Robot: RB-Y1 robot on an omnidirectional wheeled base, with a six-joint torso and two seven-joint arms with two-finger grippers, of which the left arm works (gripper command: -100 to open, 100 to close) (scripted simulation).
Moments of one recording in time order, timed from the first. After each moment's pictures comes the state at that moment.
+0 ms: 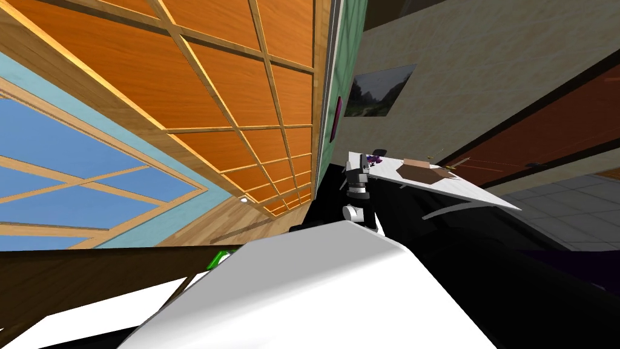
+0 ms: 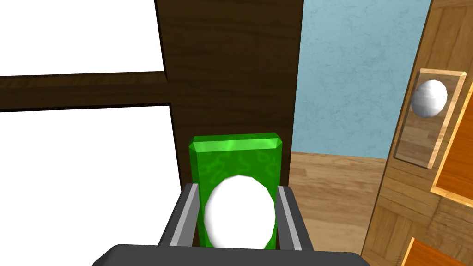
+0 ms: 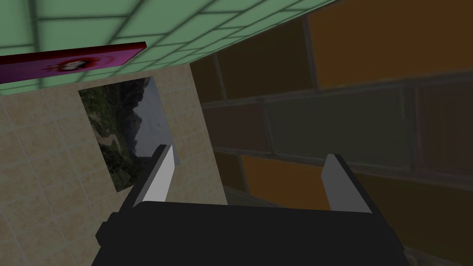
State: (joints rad) arm 0.53 0.06 0.00 -1.11 1.09 -1.23 1.06
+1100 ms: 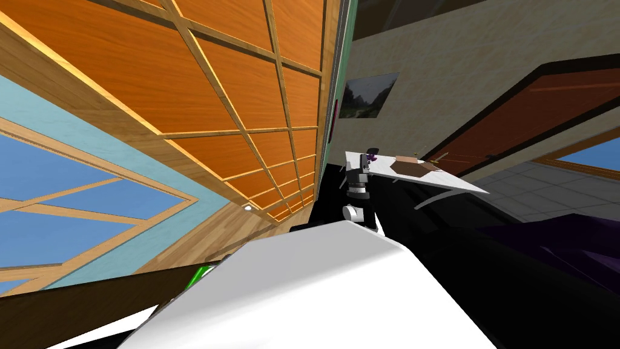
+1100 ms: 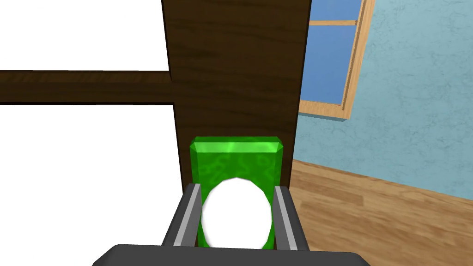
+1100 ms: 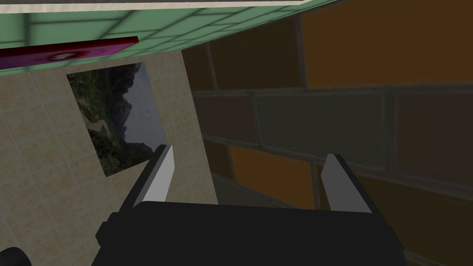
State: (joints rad) arm 0.40 0.02 0.19 -1.08 1.31 -1.26 0.91
